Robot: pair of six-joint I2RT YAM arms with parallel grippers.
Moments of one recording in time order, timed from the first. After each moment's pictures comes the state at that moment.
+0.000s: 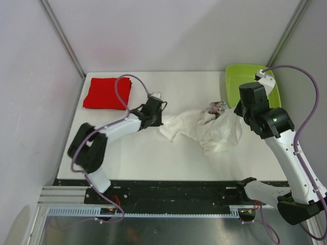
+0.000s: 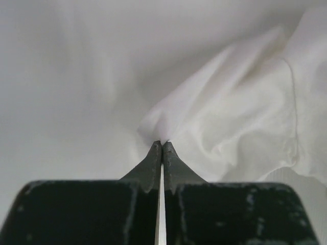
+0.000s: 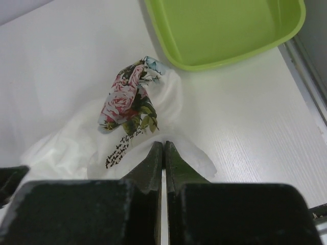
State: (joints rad) left arm -0.63 1.78 1.15 -0.26 -0.17 -0.49; right arm 0.41 1.10 1.45 -1.01 0.57 0.58
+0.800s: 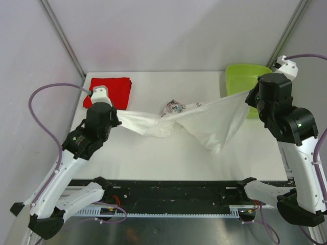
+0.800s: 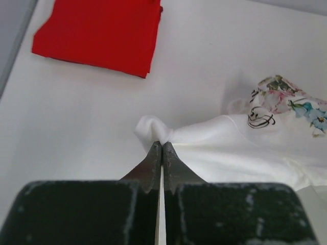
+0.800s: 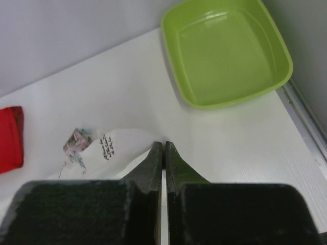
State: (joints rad) left arm -0.54 0.89 1.09 -0.68 -0.53 -0.40; right arm 0.41 1.11 1.71 -1.05 0.58 0.51
